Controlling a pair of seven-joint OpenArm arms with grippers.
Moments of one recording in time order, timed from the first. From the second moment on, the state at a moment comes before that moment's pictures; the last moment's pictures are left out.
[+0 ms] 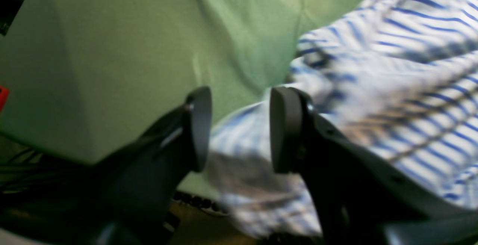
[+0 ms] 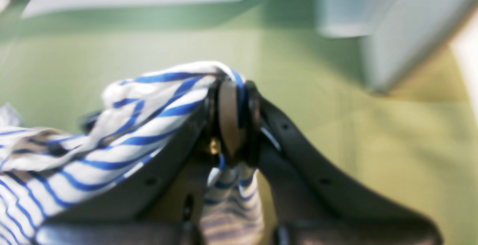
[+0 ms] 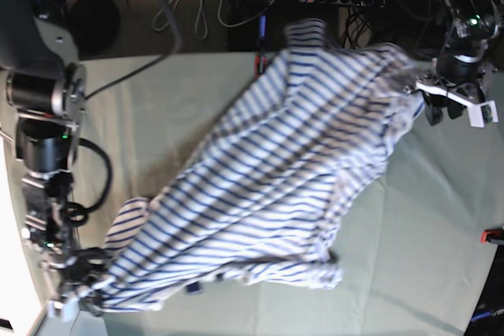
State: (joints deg) left arm 22.5 -2.8 -31.0 105.4 -17.7 -14.5 33.1; right arm 37.9 14.2 8.8 39.6 8.3 16.2 -11.0
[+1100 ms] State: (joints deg) left arm 5.9 -0.6 -22.9 79.3 -17.0 -13.7 32.2; right arm 31.5 16.9 10.6 39.9 8.3 10.3 -11.3
